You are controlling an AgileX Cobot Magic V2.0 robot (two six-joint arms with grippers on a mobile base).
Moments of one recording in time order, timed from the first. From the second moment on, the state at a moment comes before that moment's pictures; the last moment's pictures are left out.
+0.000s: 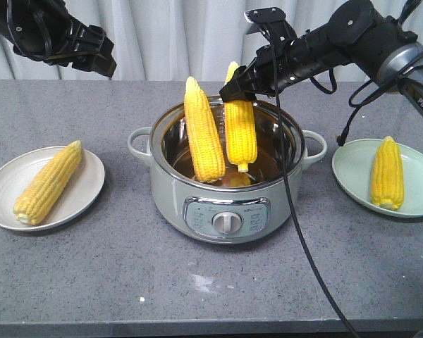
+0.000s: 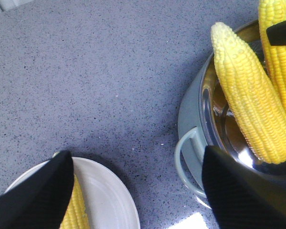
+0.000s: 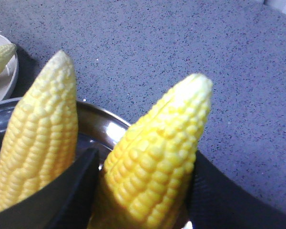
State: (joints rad) left arm -0.23 1.79 -2.03 -0.16 1.22 0.18; right arm 0.21 2.20 -2.17 0.66 1.01 -0.69
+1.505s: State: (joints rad) left arm -0.23 1.79 -2.03 -0.16 1.22 0.18; right arm -0.01 1.64 -2.16 0.30 1.28 -0.35
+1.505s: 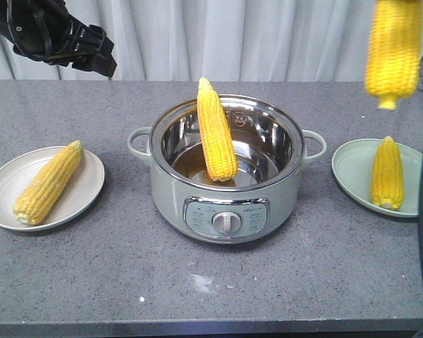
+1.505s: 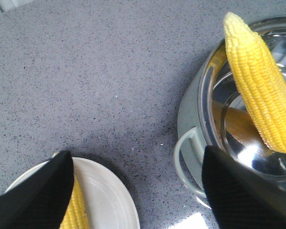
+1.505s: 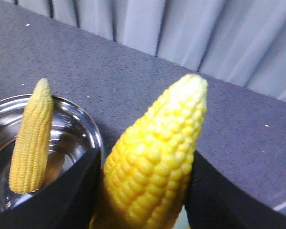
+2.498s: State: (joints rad) left arm -0.40 1.79 -2.03 -0.15 1.14 -0.04; right arm -0.18 1.24 -1.46 0.34 0.98 -0.39
